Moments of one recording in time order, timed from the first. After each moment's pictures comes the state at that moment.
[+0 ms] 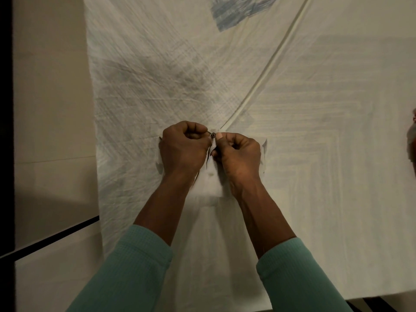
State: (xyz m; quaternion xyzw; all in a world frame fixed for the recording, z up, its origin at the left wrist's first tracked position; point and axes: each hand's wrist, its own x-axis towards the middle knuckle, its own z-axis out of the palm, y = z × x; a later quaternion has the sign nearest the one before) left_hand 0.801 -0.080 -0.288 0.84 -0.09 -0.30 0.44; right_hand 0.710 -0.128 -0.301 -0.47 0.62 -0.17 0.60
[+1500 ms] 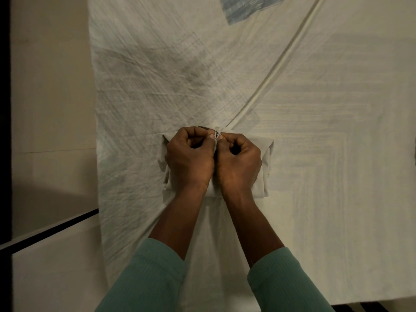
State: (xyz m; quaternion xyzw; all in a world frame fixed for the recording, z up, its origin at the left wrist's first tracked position) left_hand 0.779 -0.072 -0.298 0.80 0.01 -0.27 0.54; right_hand 0.719 -0.107 -0.297 -0.53 0.65 -0.23 0.49
